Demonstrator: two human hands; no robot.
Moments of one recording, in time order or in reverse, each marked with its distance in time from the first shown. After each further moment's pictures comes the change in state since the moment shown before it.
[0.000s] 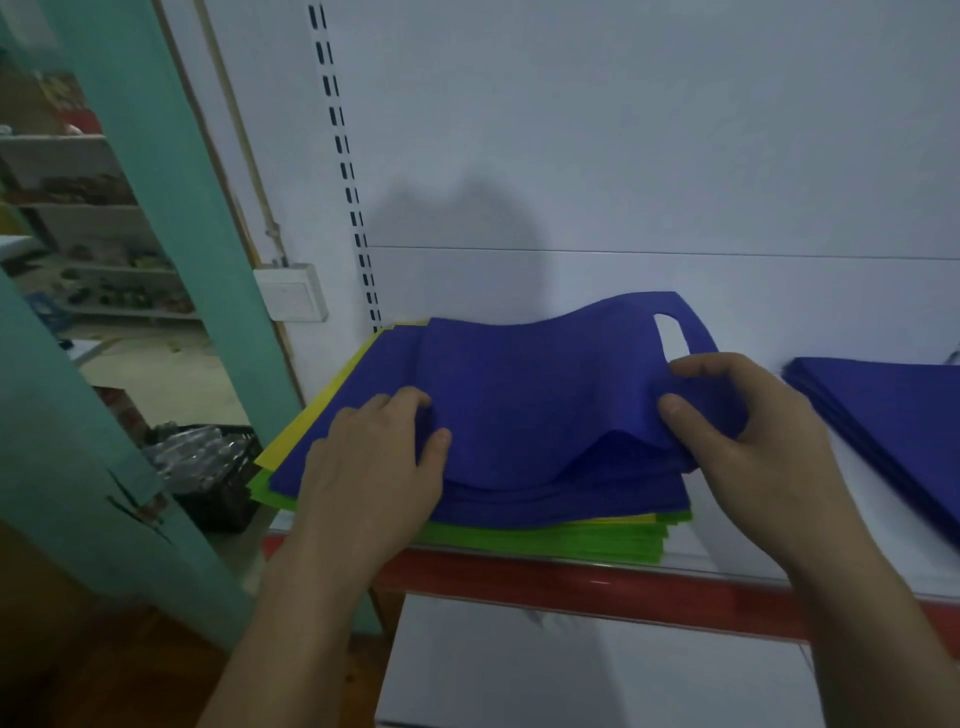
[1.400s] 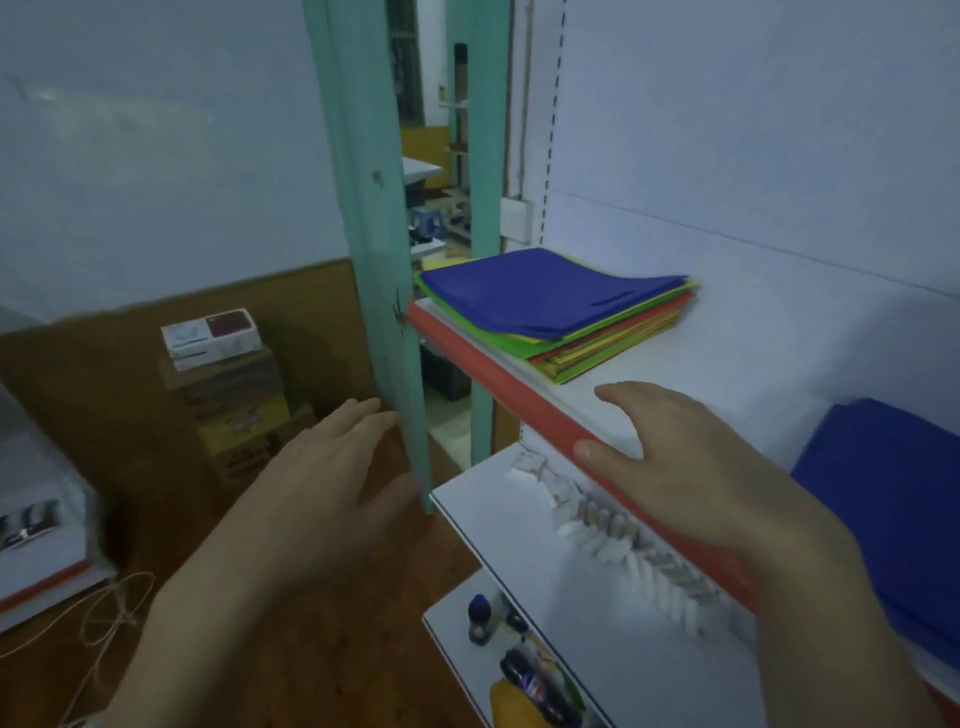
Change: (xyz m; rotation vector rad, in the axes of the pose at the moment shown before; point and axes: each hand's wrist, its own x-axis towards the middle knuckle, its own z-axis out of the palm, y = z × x) left_hand -0.277 0.275 -0.005 0.271 -0.061 -0.671; right_hand -0.014 0.063 -0.156 -0.274 -0.969 -0.712
